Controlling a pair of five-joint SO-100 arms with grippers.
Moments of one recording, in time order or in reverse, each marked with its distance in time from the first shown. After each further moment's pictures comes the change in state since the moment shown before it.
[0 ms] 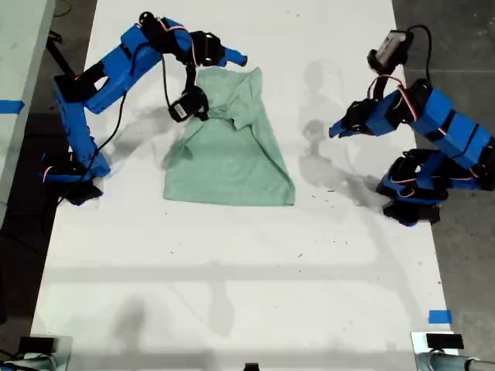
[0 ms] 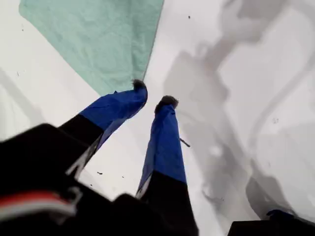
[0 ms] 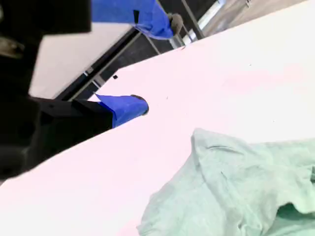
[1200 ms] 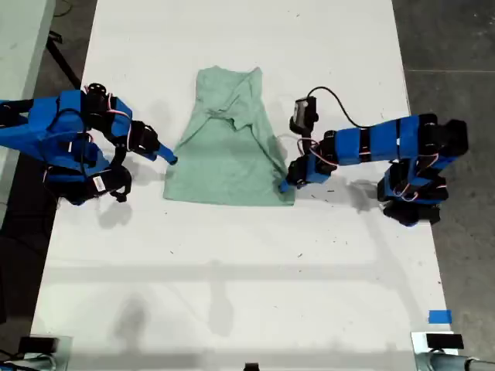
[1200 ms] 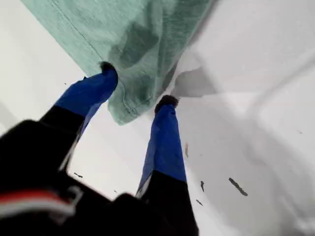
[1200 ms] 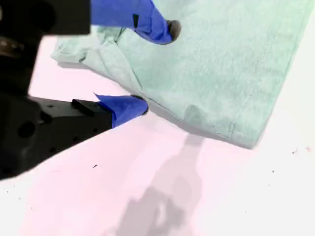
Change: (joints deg) arm 0 26.6 62.2 78.7 10.9 -26.0; arm 1 -24.4 -46.5 -0.8 -29.9 9.5
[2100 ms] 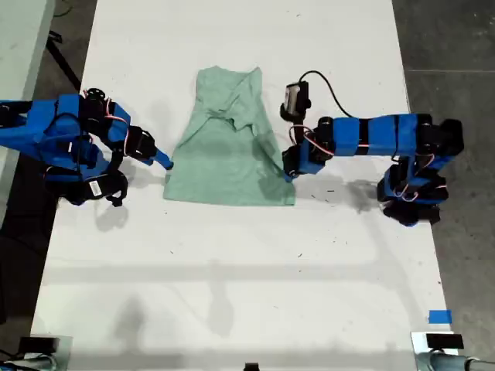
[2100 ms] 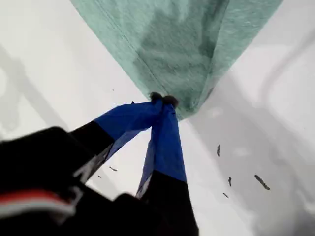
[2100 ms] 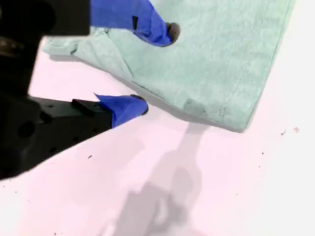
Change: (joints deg) arm 0 2.5 1.9 2.6 0.6 -1.8; arm 1 -0.4 -2.1 -19.7 15.4 -1.1
